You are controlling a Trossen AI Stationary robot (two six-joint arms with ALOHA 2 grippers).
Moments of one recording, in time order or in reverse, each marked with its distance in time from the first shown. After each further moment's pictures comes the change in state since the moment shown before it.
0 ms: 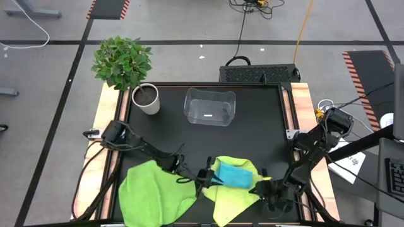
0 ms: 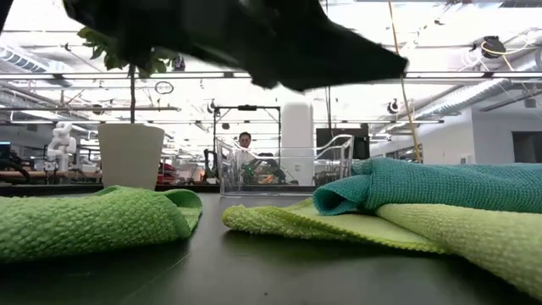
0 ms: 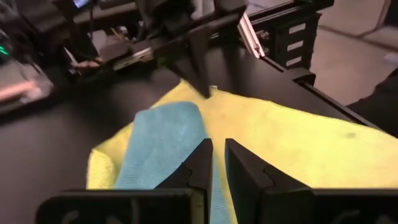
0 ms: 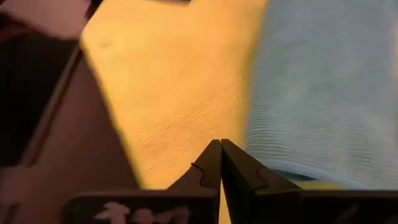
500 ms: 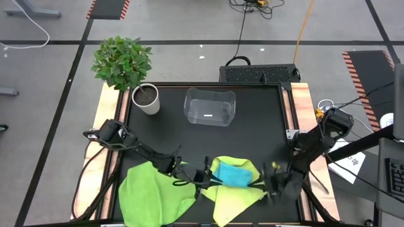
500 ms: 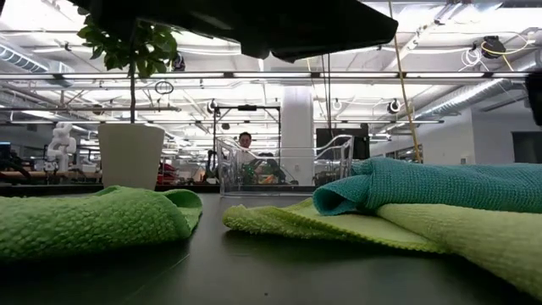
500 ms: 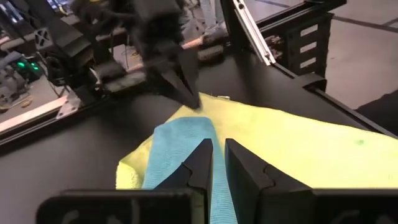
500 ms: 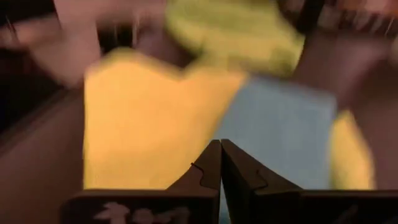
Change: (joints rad) left arm -0.027 -0.050 -0.001 -0.028 -0.089 0.064; right arm 0.017 0.000 -0.344 0.795 0.216 -0.536
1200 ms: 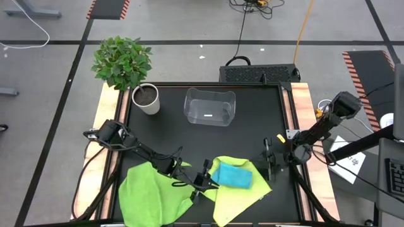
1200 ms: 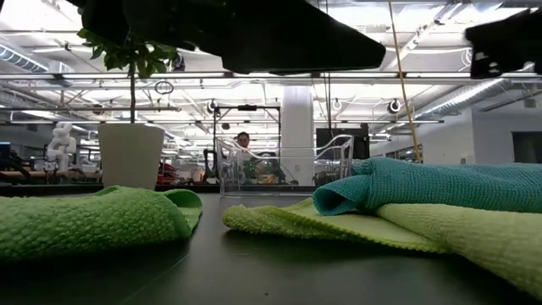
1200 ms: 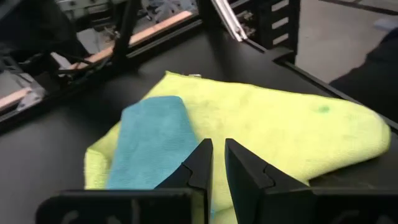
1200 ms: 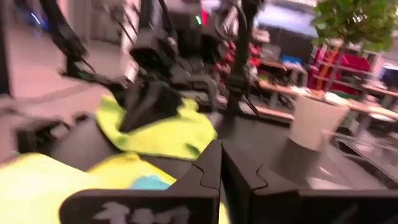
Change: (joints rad) left arm -0.006 0.000 -0.003 -0.094 0.073 0.010; right arm -0.226 -0.431 -0.254 0.378 -0.050 -0.475
